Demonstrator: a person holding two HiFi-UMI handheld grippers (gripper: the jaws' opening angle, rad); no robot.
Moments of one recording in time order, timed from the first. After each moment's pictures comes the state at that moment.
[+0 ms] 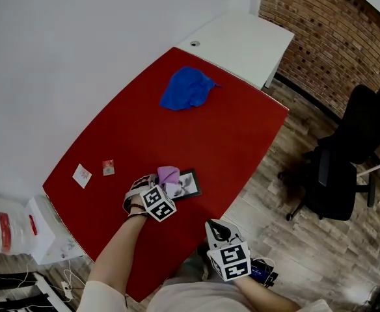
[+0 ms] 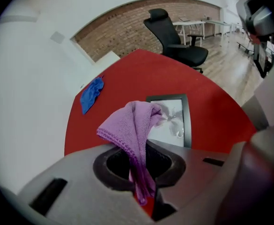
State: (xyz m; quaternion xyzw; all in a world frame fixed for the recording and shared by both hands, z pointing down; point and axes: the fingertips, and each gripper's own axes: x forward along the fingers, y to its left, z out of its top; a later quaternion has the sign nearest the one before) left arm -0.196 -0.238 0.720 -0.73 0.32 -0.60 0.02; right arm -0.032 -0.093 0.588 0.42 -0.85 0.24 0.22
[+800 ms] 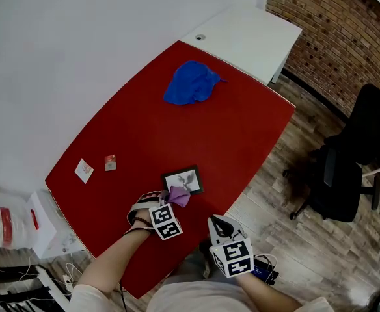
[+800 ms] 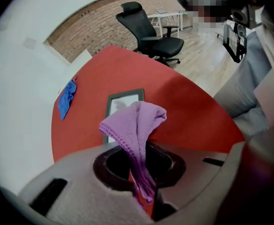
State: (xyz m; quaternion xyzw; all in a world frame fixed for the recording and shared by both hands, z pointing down) left arm -0.168 -0.157 0.744 -0.73 0.20 -0.66 0.02; right arm -0.023 -0.105 0.599 0.41 -0.85 0.25 0.22
